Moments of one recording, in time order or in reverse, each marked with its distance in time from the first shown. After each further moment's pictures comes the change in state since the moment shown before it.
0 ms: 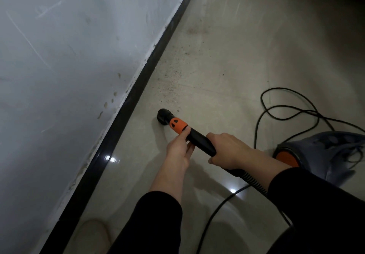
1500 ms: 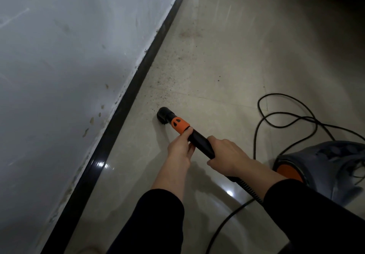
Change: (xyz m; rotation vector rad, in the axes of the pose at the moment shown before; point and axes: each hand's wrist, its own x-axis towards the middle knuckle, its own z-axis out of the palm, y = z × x) left_hand 0.045 0.017 0.035 0.037 0.001 -0.034; right_hand 0.039 0.016 -0.001 0.110 0.057 0.122
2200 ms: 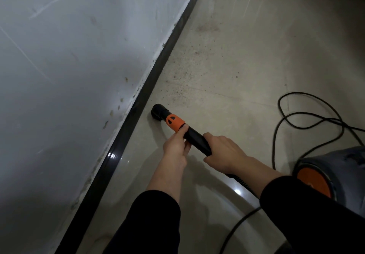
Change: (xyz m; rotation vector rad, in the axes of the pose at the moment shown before) left_hand -0.004 0.032 -0.042 -0.048 0.093 0.058; right_hand 0.022 -0.044 0.015 -0.005 0.008 -0.120
